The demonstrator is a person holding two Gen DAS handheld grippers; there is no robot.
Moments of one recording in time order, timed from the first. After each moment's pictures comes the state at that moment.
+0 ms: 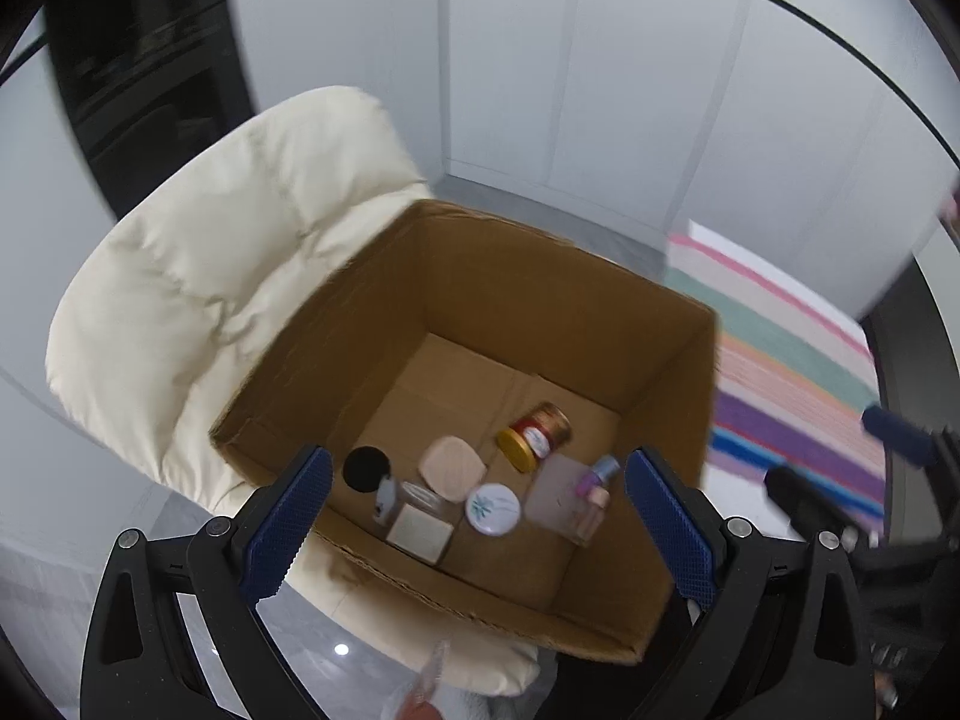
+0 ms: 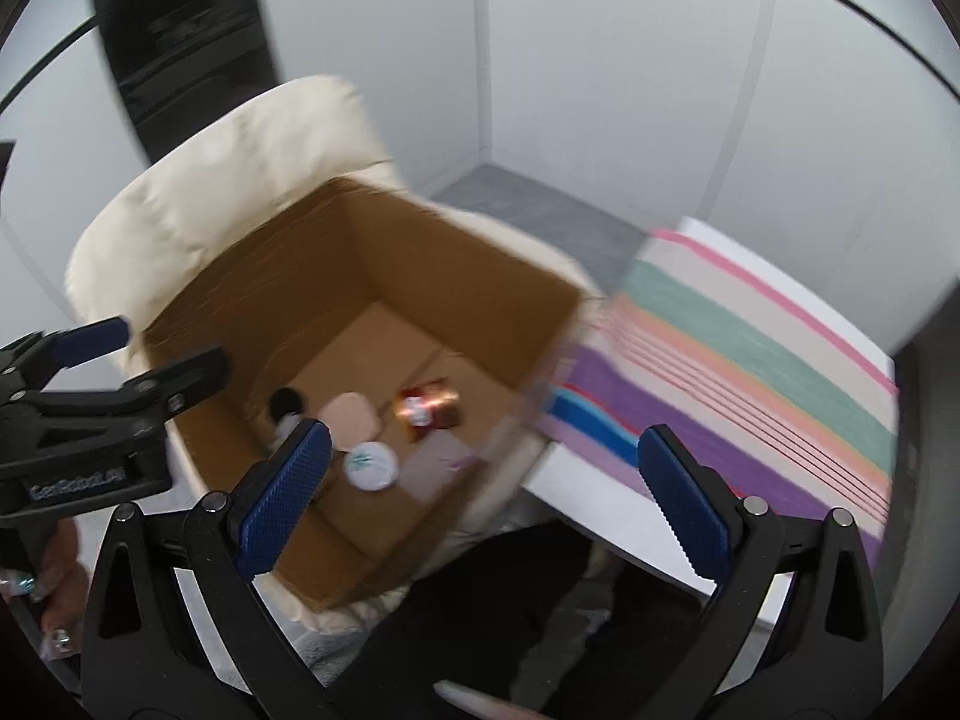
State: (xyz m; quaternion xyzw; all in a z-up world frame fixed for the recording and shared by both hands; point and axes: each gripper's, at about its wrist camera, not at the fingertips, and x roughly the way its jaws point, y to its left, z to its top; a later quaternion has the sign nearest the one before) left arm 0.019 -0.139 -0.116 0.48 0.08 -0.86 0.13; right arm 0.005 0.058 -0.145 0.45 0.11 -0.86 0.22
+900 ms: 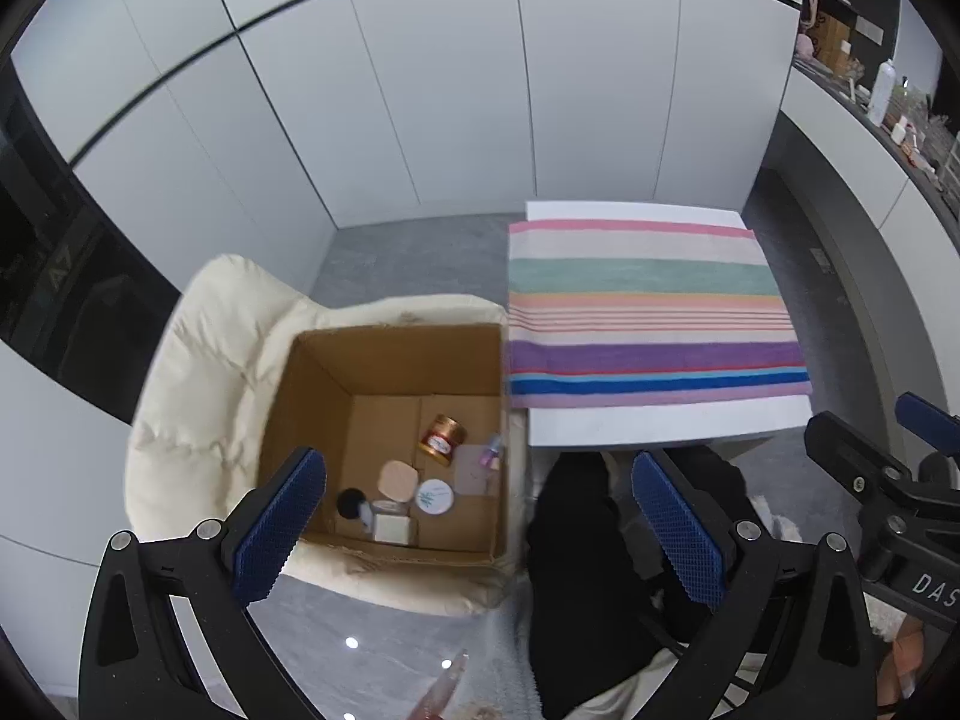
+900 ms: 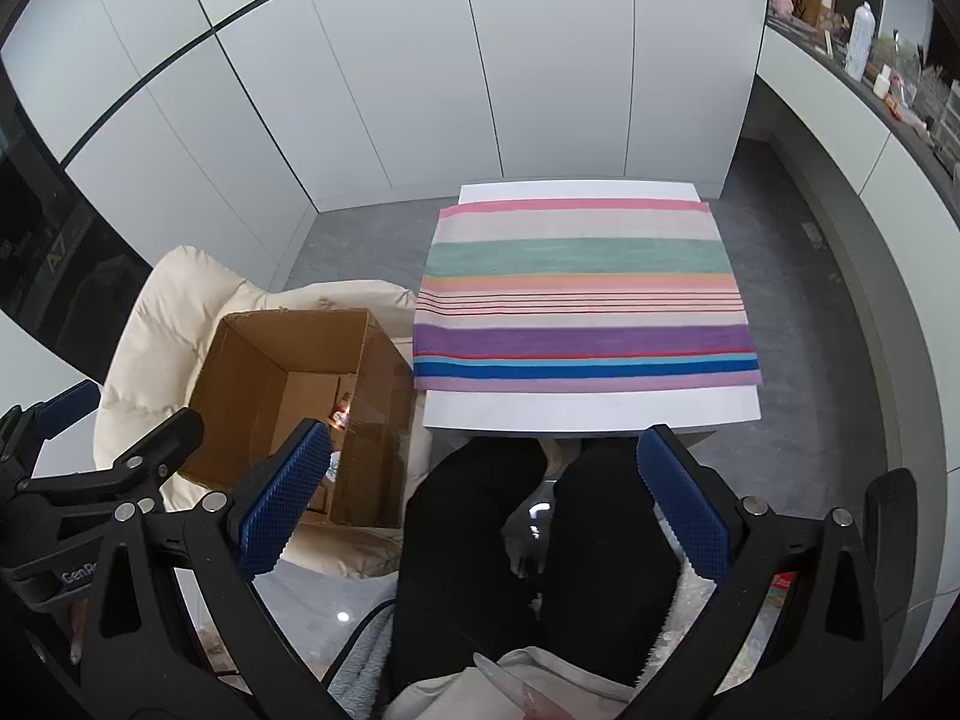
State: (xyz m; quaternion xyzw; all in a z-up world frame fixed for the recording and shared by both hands) left arm 0.025 0.008 0.048 0.51 -0.07 -0.86 0.00; right arm 0.068 0.223 0.020 0.50 -0.07 -0.86 0.02
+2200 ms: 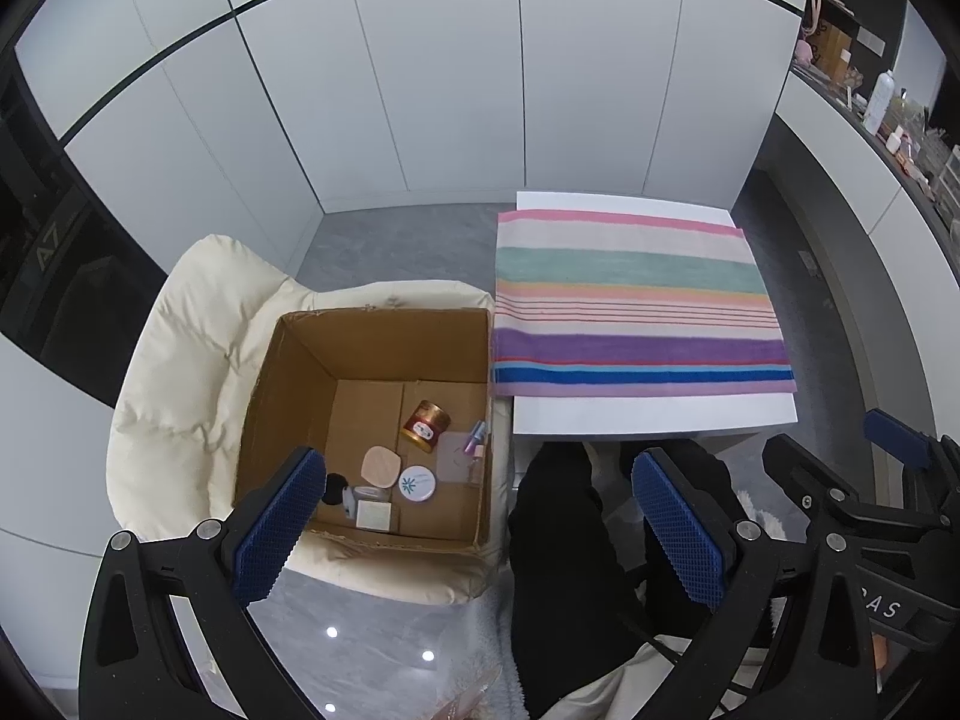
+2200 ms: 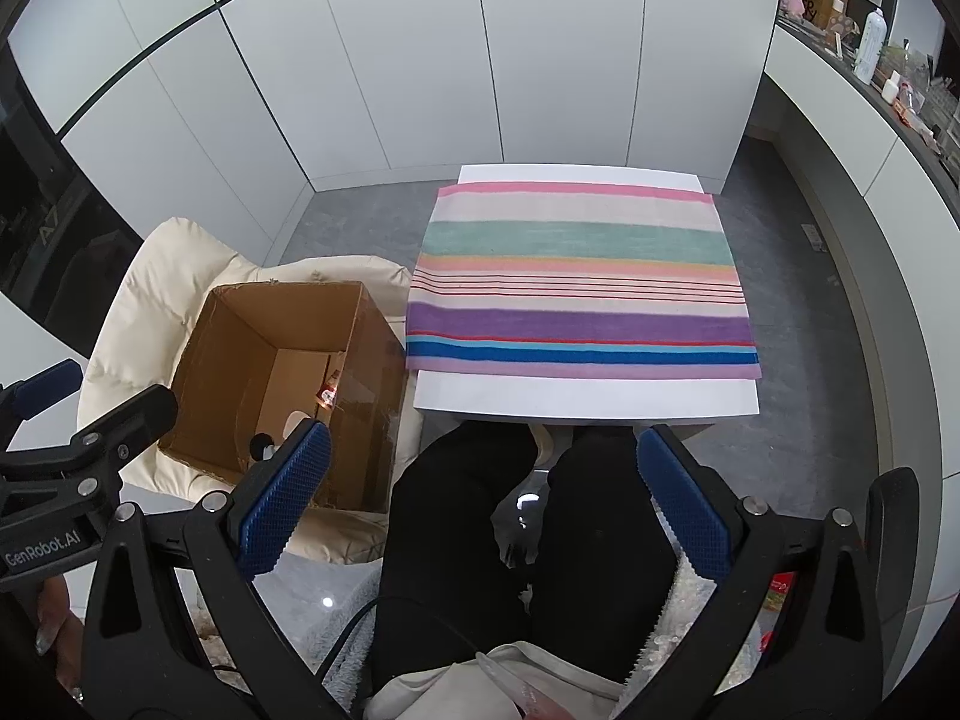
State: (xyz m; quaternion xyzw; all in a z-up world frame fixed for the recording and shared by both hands) left arm 0.032 0.002 0.045 0.52 -0.06 -0.85 -0.01; right arm 0.070 0.213 -0.001 0.51 -0.06 -0.85 0.02
